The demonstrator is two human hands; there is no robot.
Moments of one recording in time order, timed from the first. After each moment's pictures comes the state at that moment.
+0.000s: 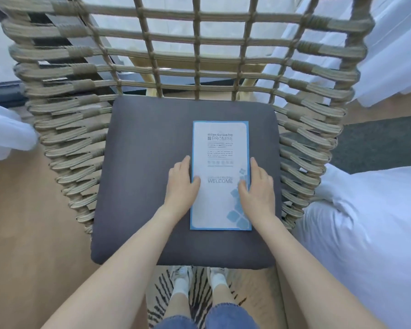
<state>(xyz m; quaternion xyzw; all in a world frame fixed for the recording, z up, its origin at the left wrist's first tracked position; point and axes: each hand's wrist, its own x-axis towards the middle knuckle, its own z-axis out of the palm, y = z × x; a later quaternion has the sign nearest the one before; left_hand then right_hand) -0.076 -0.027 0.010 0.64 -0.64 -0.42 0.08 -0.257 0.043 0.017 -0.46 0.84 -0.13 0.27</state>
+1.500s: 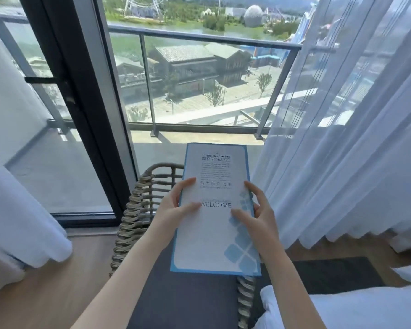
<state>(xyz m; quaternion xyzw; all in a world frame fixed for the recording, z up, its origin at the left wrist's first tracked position) -0.063 -0.009 0.548 0.37 -0.49 -0.65 0.45 -0.269 0.061 0.562 -0.43 0.57 -0.56 0.43</state>
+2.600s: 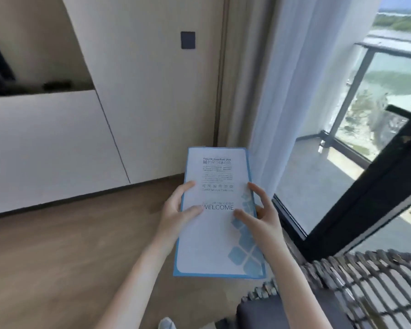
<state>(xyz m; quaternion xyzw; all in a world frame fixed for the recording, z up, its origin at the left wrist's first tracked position) 0.273 0.291 0.556 0.63 -0.16 -0.18 0.74 0.162 0.117 0.566 -0.67 0.21 -0.18 0.69</state>
